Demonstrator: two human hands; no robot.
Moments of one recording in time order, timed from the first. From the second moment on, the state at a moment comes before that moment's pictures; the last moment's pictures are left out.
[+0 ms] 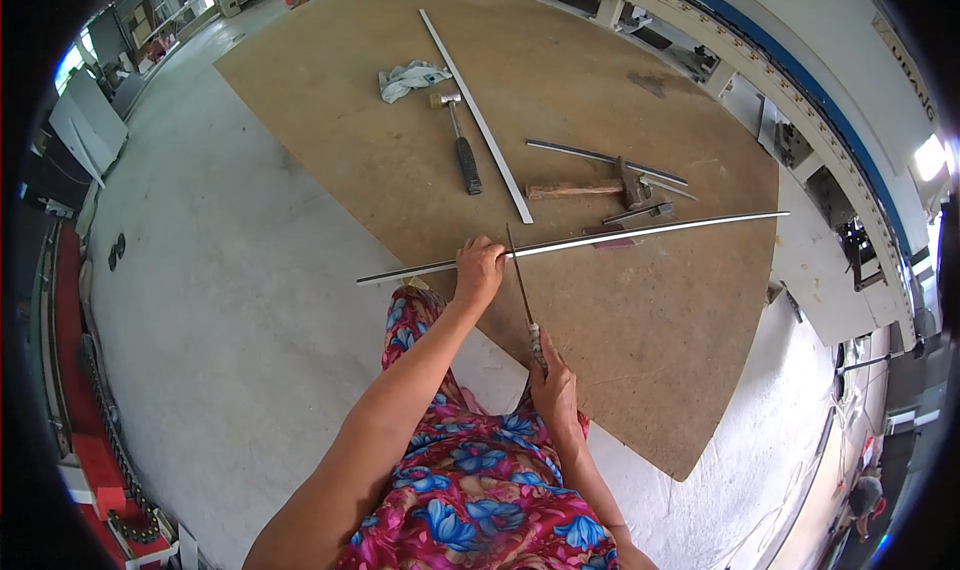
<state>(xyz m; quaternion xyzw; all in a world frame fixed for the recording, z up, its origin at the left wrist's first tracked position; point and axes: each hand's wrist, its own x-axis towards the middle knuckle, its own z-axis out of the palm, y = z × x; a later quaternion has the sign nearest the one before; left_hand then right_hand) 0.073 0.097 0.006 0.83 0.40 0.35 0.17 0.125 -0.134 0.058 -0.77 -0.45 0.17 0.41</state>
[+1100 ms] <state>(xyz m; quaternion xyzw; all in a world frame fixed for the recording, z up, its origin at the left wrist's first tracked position) 0.074 0.094 0.005 0.82 0.40 0.36 0.17 0.119 -0.100 0.055 -0.79 -0.45 0.19 0.36</state>
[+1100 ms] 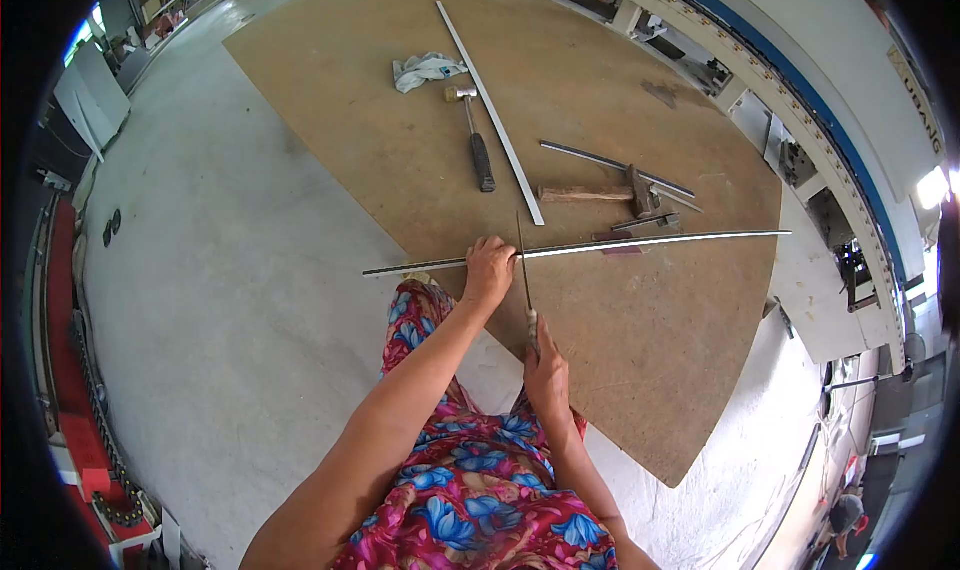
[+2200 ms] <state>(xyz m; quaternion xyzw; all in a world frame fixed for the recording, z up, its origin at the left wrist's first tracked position) 0.075 0.095 0.002 0.82 0.40 0.38 0.16 0.137 -0.021 0.066 -0.80 -0.47 0.17 0.34</state>
